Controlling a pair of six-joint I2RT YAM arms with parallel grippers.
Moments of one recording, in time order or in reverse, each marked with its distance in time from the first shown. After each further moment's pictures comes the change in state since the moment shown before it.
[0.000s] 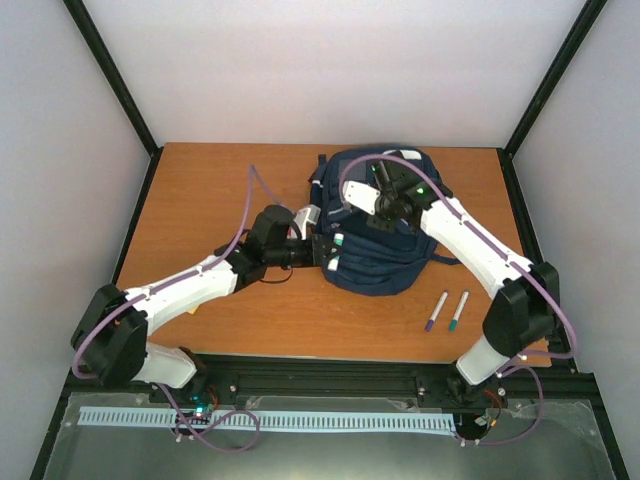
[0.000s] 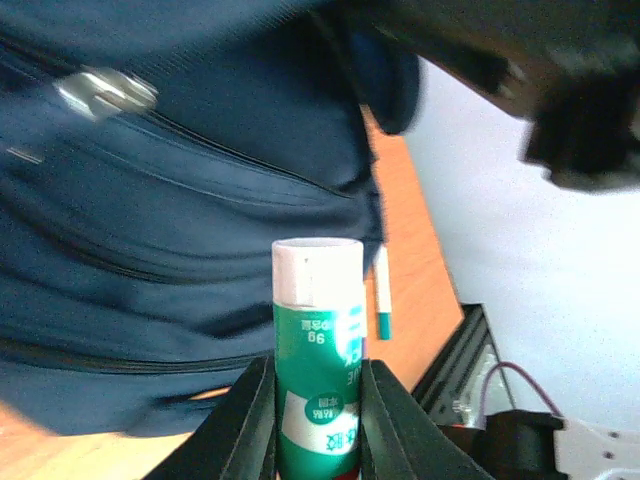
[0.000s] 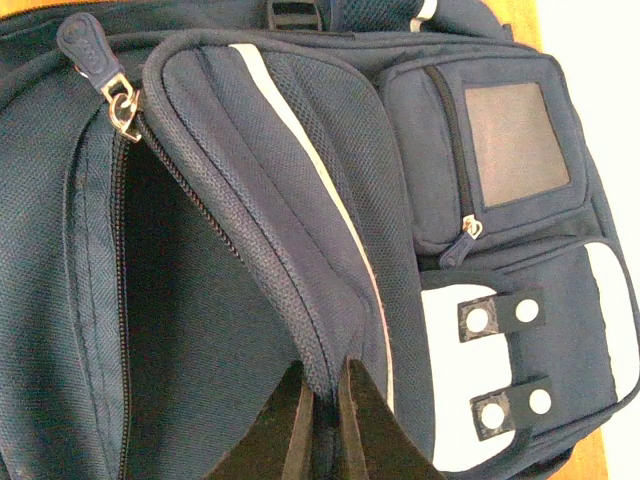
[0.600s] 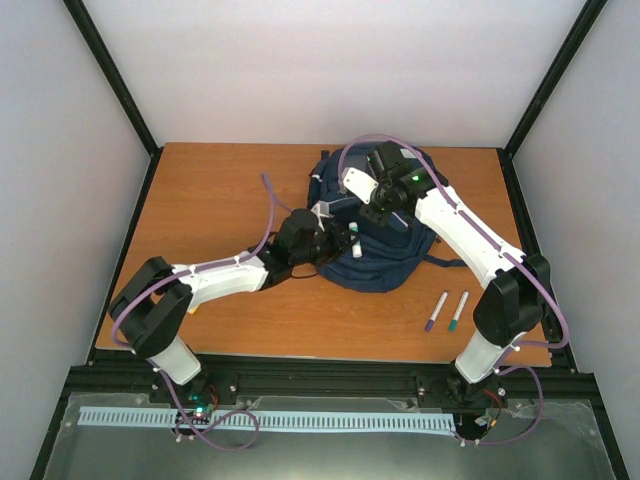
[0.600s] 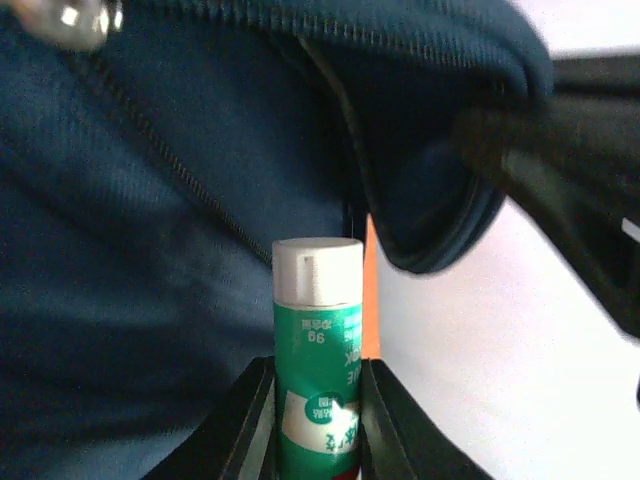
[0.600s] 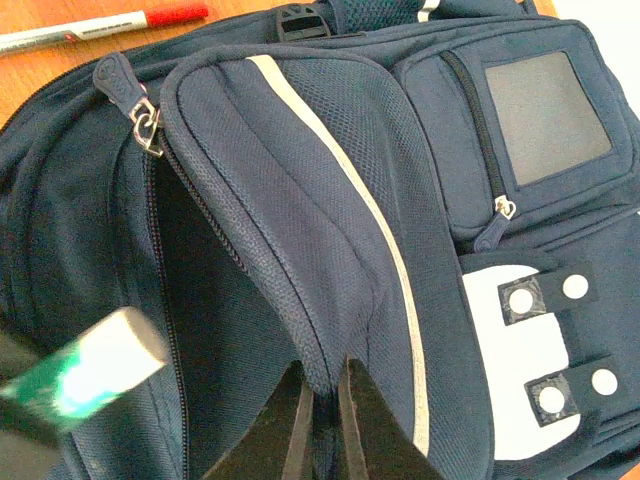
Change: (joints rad) left arm -0.113 0.196 0.016 0.336 -0.216 -0.425; right arm 0.004 0.116 0.208 -0.137 -0.047 0.248
